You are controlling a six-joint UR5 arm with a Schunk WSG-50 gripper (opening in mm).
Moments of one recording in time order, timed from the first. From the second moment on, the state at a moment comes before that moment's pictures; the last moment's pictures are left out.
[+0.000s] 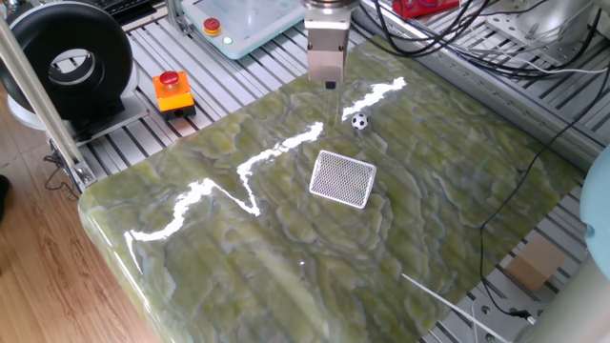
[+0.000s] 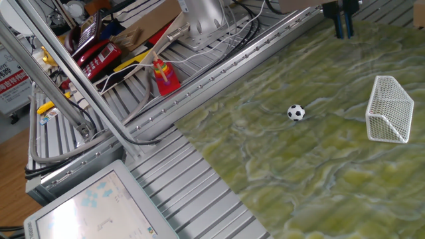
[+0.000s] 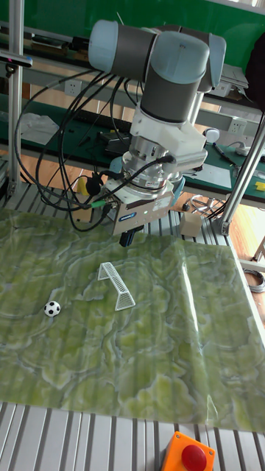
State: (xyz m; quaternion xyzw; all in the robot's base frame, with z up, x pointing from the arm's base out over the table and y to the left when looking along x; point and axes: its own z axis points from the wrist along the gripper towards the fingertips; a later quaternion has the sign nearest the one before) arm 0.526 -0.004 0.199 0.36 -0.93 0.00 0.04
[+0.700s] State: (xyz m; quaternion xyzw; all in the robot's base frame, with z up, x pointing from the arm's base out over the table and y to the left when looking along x) arm 0.520 0.005 0.198 0.30 -0.95 -0.01 0.04
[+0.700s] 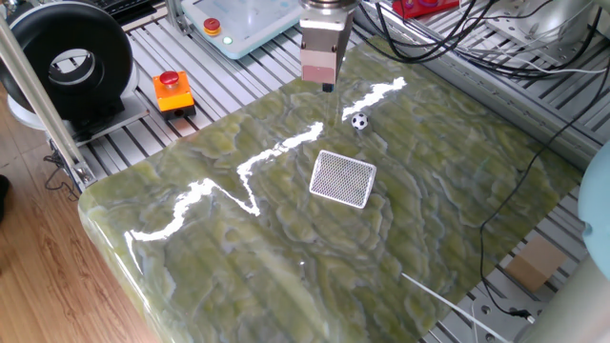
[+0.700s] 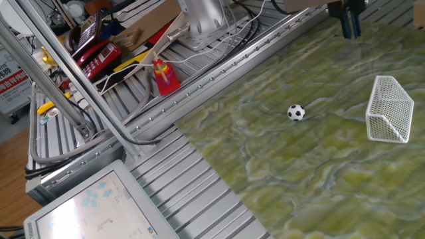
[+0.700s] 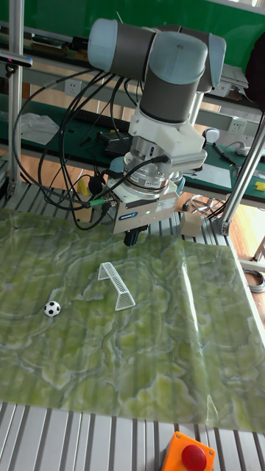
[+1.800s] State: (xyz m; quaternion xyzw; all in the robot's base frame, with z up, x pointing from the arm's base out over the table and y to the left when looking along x) arm 0.519 0.013 0.196 0.32 -0.95 -0.02 0.04
